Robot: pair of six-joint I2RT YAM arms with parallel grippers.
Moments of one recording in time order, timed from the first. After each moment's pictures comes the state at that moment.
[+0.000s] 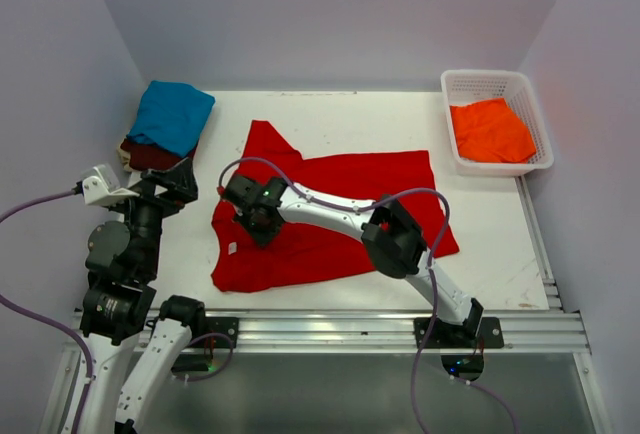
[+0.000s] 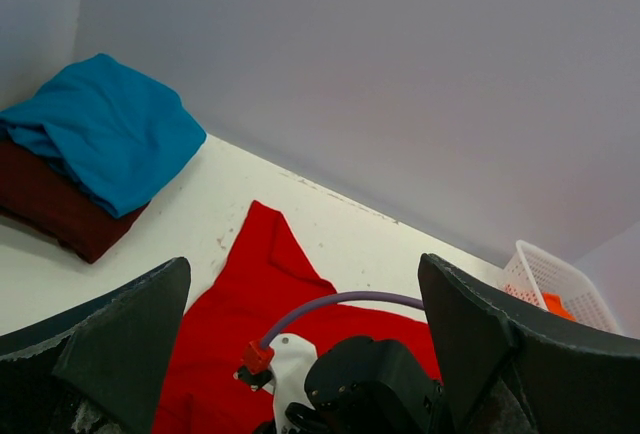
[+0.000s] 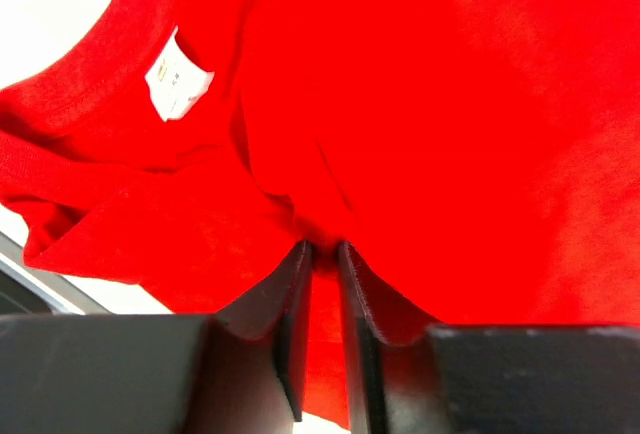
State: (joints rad) left arm -0.23 0.38 0.83 -0.36 -0.32 -0.52; right arm 1.11 2.33 2.04 -0.90 0.01 0.30
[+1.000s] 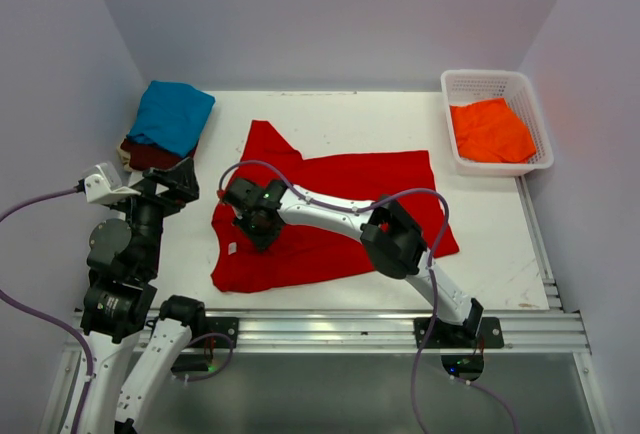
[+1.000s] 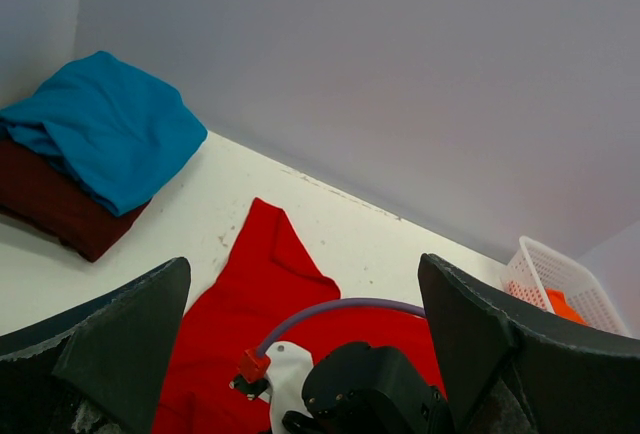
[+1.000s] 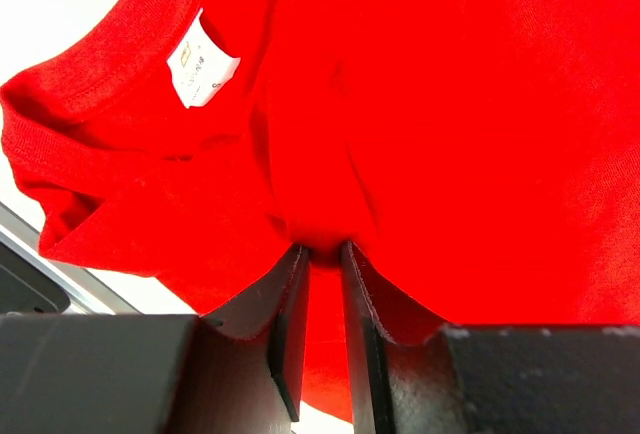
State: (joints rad) left arm -0.23 0.39 0.83 -0.36 -0.32 -0.51; right arm 1.11 2.33 2.01 -0.87 -0.04 0.31
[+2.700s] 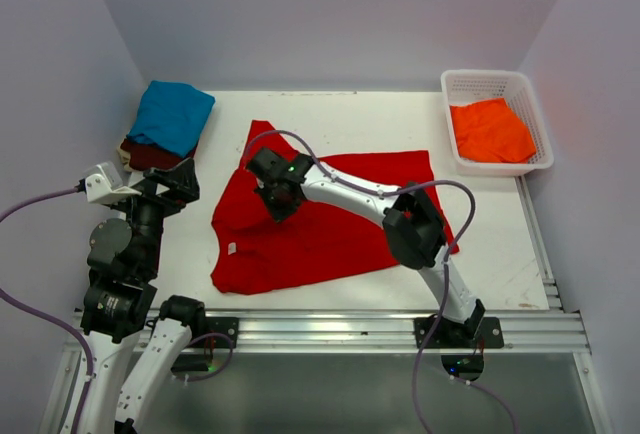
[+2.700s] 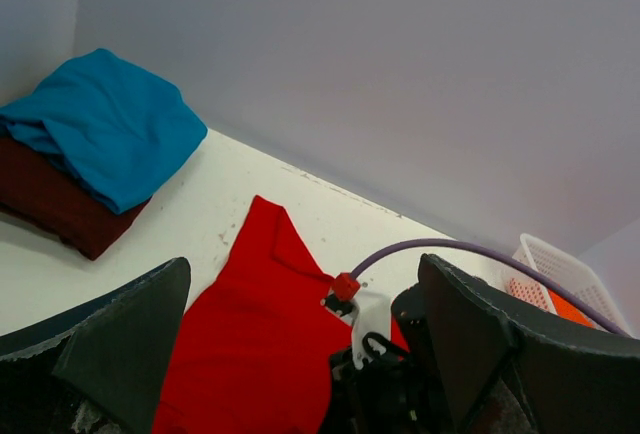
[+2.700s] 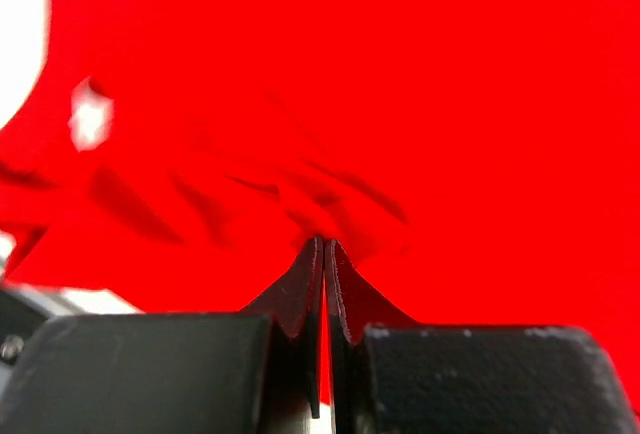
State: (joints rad) left arm -0.23 0.39 0.83 -0.37 -0.32 -0.51; right arm 1.00 2.21 1.94 -0.86 0.02 0.35
